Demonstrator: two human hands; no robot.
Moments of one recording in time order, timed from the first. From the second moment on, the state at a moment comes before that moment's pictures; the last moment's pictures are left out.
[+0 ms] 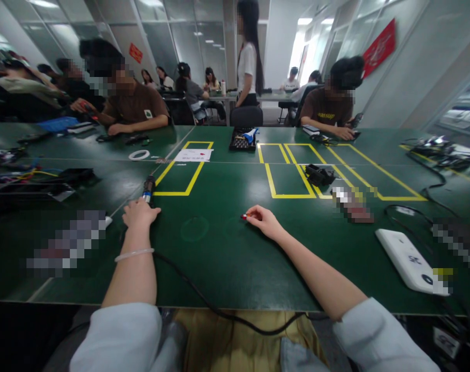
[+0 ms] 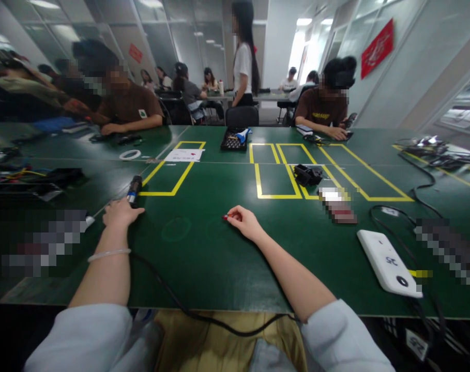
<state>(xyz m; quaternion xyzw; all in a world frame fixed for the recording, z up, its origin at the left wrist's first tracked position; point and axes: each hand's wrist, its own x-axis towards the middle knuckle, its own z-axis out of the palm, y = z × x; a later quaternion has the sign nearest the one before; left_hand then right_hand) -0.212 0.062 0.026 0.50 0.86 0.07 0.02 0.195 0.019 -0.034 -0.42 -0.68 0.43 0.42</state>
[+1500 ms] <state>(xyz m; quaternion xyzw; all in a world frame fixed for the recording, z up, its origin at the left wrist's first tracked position) 0.003 0.019 -0.001 0.85 0.48 0.17 0.12 0.188 0.012 -0.028 -0.44 -0.79 0.20 0.37</state>
